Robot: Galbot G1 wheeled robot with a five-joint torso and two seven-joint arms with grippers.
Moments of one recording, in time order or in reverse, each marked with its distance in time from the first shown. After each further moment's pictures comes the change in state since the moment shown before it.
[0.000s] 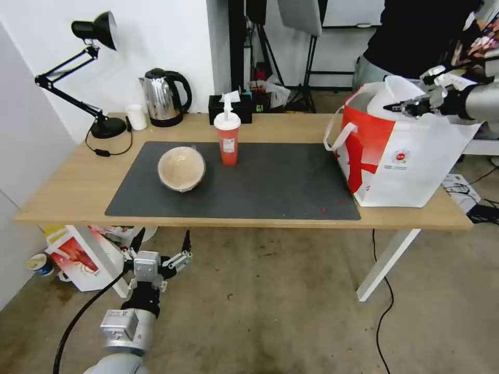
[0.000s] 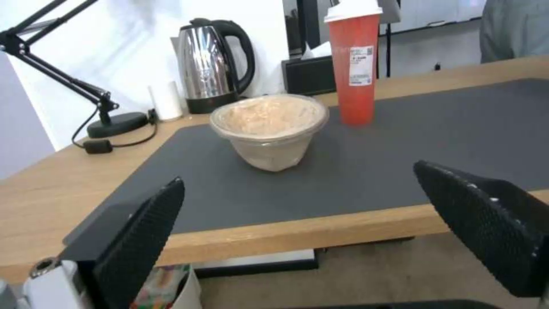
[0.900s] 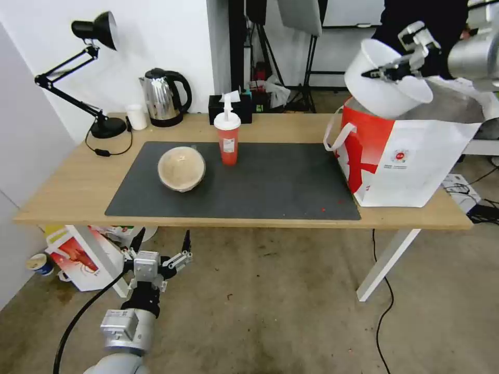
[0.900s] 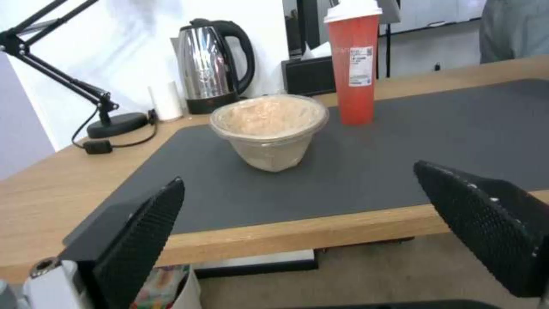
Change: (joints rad) left arm 0.000 0.000 0.000 0.000 0.000 0.000 0.000; right arm 0.341 0.069 -0.298 -0.029 0.086 -0.001 0.049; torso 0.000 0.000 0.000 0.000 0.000
